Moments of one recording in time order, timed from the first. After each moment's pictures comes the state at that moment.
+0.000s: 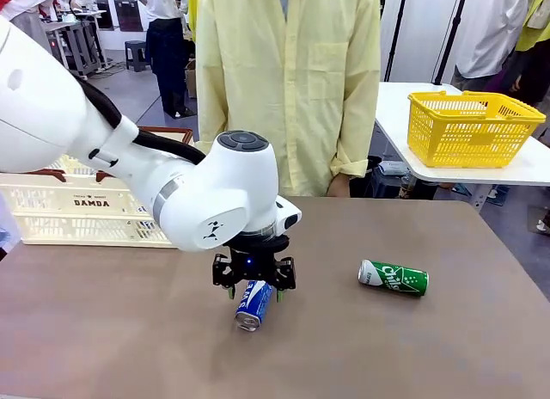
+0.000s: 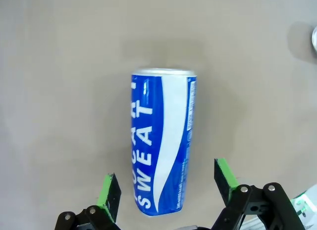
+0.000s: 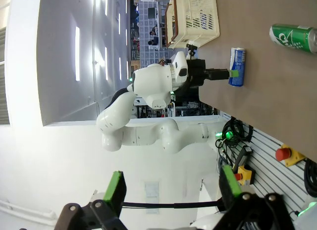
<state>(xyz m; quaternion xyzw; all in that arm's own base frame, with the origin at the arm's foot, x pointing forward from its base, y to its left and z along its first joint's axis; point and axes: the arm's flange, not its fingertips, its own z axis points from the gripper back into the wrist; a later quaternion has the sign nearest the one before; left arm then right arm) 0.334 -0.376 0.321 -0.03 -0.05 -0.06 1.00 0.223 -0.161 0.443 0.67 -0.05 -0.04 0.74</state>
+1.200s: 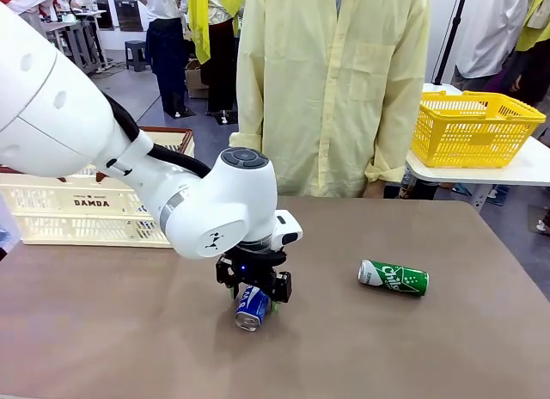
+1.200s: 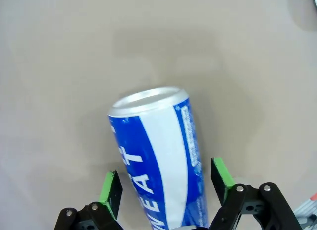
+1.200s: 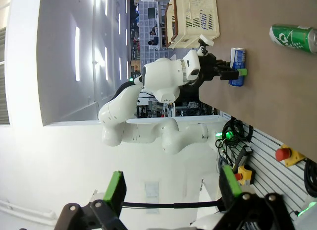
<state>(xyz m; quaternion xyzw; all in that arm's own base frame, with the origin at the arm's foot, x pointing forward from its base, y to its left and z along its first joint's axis) 0.353 -0.373 0.287 -0.01 -0.05 -0.19 0.98 0.223 -0.161 0.443 0.67 -0.05 -0.04 0.74</state>
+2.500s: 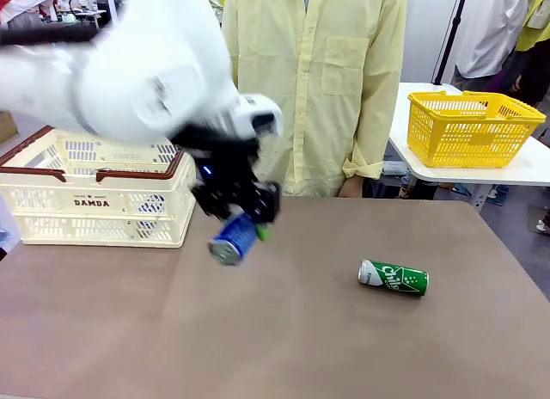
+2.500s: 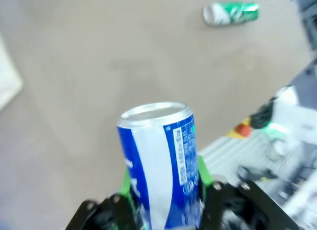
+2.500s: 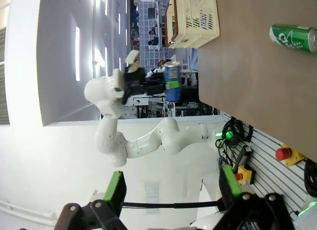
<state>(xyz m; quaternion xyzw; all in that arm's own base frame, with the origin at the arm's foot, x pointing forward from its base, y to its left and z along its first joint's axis) 0.302 -0.312 0.524 -0.11 -0.07 -0.20 0.97 0.223 -0.161 0.443 0.67 -0.05 -0.04 0.74</state>
